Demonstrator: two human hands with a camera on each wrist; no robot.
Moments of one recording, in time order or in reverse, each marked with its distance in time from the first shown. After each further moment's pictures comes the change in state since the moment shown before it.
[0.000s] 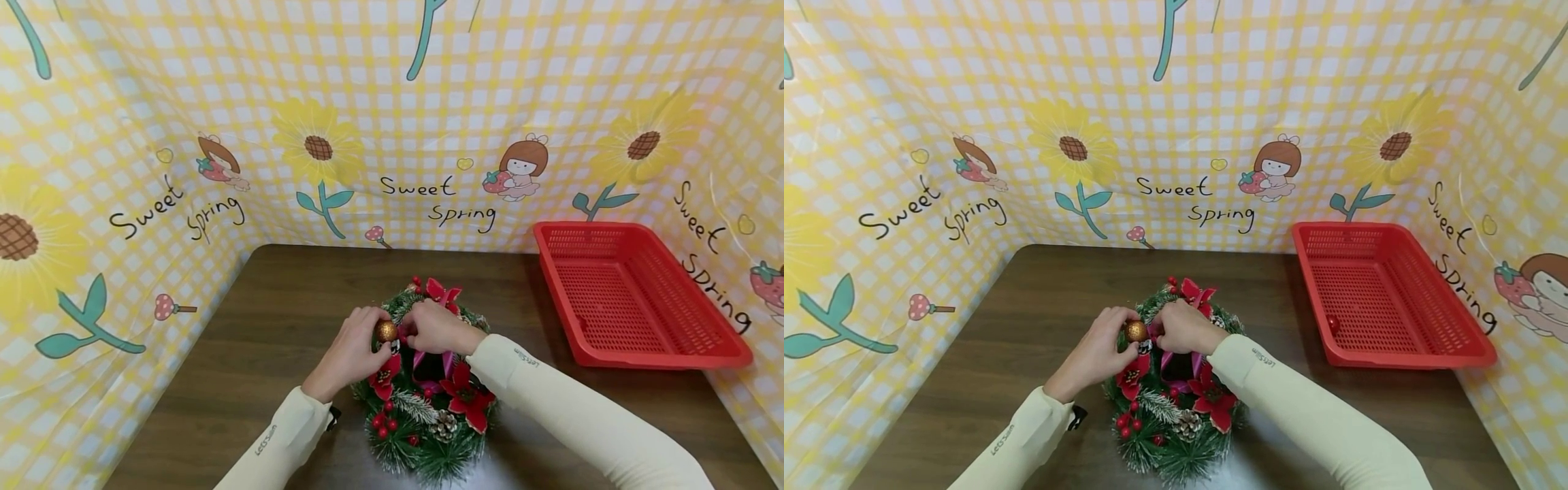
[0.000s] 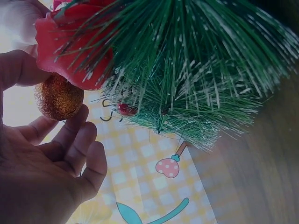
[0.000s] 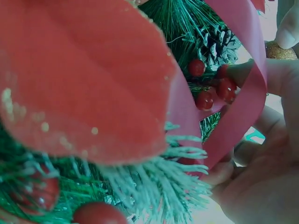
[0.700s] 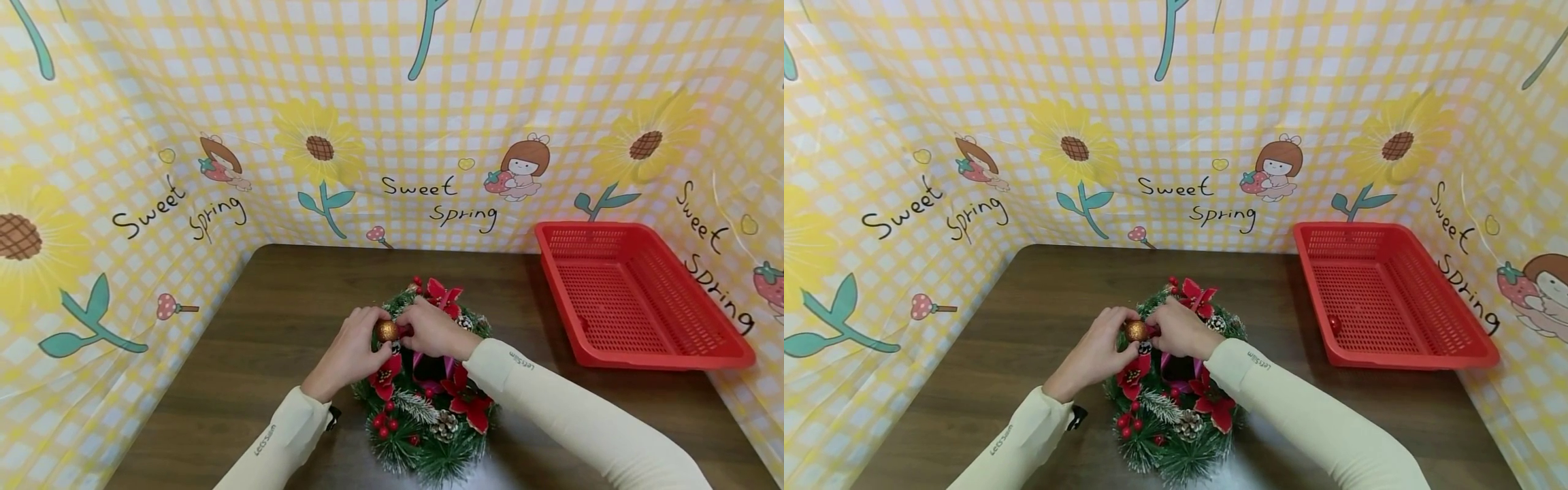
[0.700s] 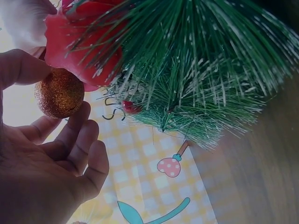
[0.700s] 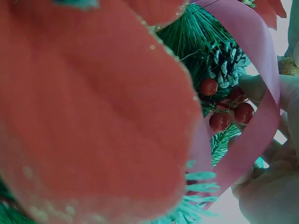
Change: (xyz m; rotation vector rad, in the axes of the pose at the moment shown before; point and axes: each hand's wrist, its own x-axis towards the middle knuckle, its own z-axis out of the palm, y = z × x) left_hand -0.001 0.001 -0.003 -0.017 -0.019 -0.026; right_hand 0.002 -0.001 0.011 -0.055 0.107 -0.077
